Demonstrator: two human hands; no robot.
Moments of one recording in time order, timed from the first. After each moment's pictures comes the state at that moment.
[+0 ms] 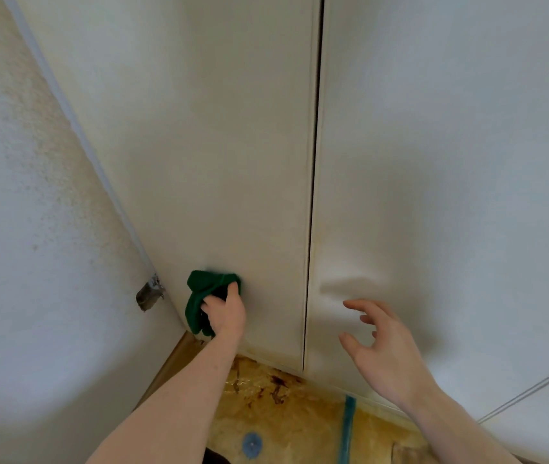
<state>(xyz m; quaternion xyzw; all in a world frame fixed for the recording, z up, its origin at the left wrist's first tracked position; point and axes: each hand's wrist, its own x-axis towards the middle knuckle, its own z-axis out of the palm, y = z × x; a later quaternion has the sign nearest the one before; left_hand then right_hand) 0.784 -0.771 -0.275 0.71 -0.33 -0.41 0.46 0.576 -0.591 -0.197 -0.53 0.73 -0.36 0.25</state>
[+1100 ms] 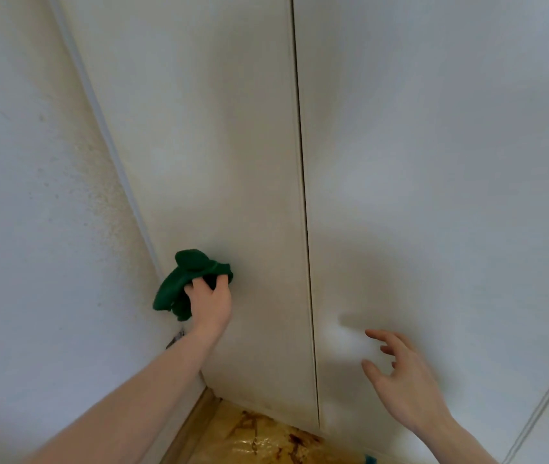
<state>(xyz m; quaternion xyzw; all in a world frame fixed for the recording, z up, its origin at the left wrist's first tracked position) 0.820 -0.734 -0.085 0.62 -0.50 -0.32 0.52 0.561 -0.560 -0.162 -0.52 0.72 -0.42 0.20</state>
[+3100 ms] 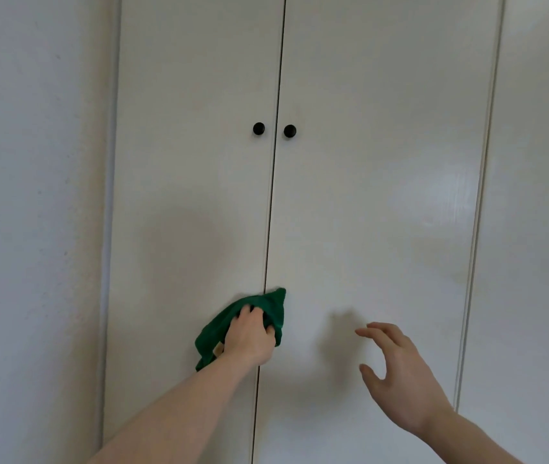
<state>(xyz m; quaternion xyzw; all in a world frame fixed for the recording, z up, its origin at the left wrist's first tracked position) 0.721 -0.685 0.120 0.47 -0.80 -0.11 0.35 0.525 -0.480 0.118 -0.61 0.71 -0.33 -0.12</state>
